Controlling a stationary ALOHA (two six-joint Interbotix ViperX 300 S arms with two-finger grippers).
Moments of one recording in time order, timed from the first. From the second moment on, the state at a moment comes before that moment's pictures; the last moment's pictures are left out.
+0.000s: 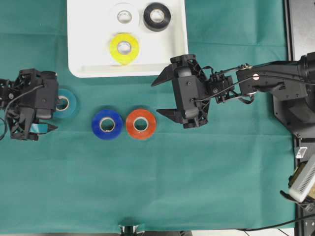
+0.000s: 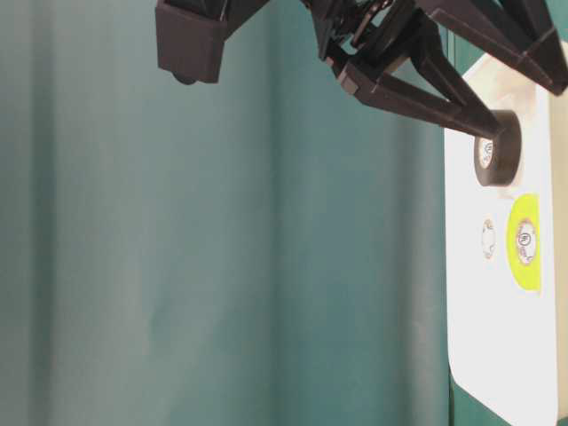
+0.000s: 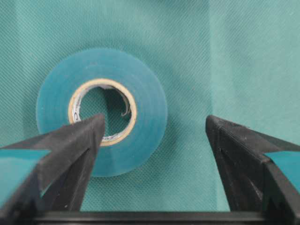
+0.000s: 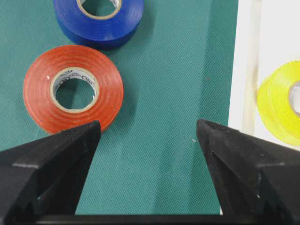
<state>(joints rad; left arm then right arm) -0.15 -0.17 1.05 -0.02 0.10 -0.08 0.03 -0.10 0.82 -0.40 -0.05 0.32</state>
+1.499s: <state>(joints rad) -0.14 -0.14 1.04 -0.02 0.02 -0.08 0.03 -0.10 0.82 -0.40 -0.04 0.32</state>
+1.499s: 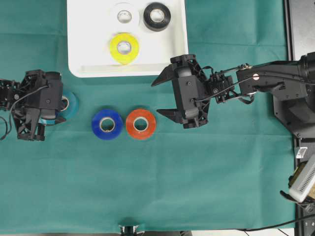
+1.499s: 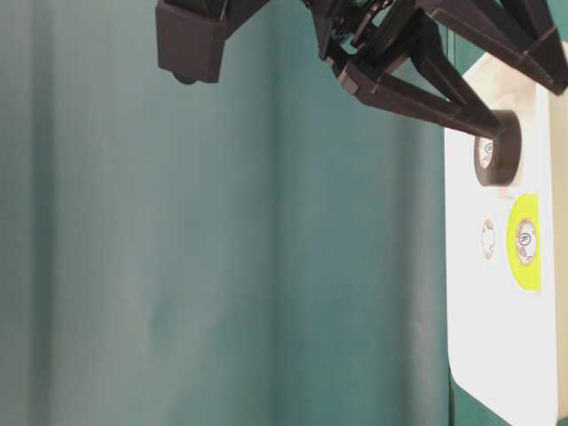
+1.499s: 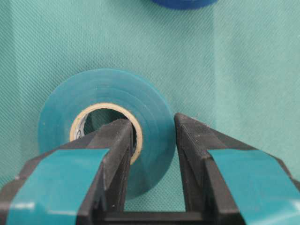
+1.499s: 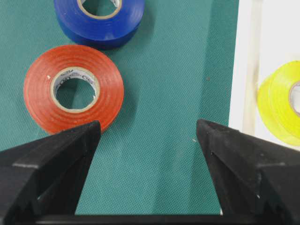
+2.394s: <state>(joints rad) 0.00 -0.24 0.94 -0.02 0.10 -0.03 0.03 -0.10 0.82 -0.40 -0.04 0.32</state>
